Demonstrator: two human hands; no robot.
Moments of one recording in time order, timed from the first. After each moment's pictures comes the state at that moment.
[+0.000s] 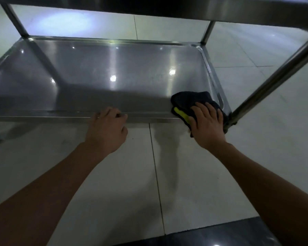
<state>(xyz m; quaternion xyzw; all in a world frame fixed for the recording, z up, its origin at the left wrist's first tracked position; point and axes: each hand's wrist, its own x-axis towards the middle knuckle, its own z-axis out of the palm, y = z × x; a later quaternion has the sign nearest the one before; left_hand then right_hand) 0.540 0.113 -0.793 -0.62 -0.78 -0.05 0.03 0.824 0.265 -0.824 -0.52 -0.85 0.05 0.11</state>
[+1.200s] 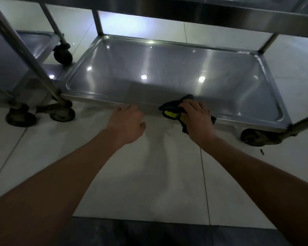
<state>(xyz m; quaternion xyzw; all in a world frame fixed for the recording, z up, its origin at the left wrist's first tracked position) 0.433 0.012 -0.760 -0.58 -0.82 0.00 -0.03 0.636 0.151 -0.773 -0.35 -0.92 0.12 0.13</state>
